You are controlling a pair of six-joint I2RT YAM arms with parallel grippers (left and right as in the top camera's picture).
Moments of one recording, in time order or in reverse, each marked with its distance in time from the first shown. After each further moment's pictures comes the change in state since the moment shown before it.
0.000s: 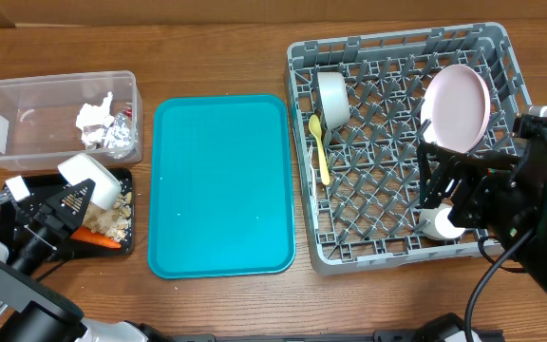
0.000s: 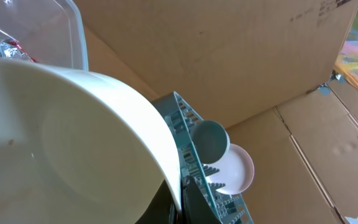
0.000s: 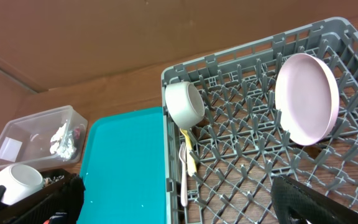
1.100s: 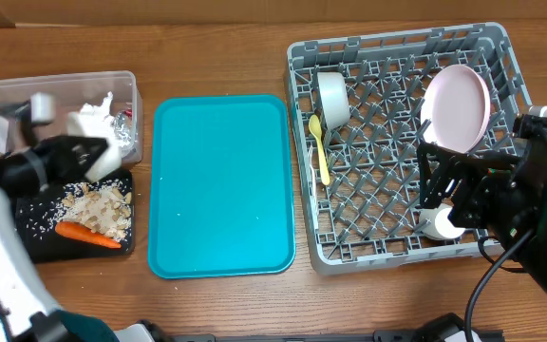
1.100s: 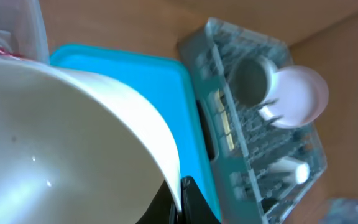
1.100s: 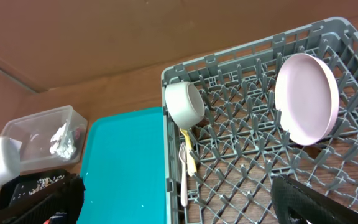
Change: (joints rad) left arm -0.393 -0.235 0.508 -0.112 -0.597 -0.498; right arm 0.000 0.000 0.000 0.000 0.000 0.000
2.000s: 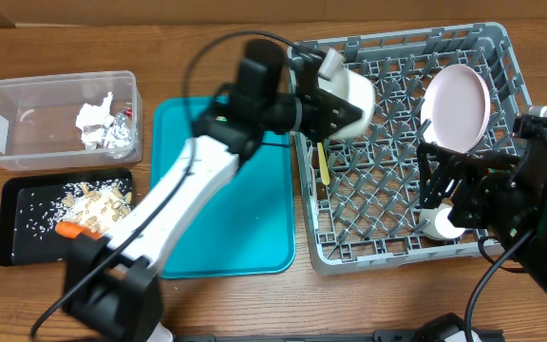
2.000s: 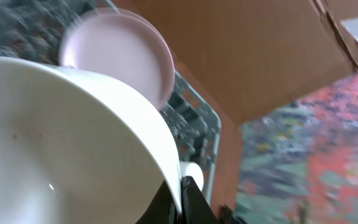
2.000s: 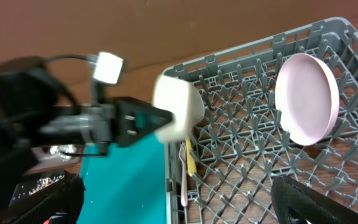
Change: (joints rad) left arm -1.106 0.291 0.012 1.089 -0.077 -0.798; right arm 0.000 0.000 0.000 0.000 0.000 0.000
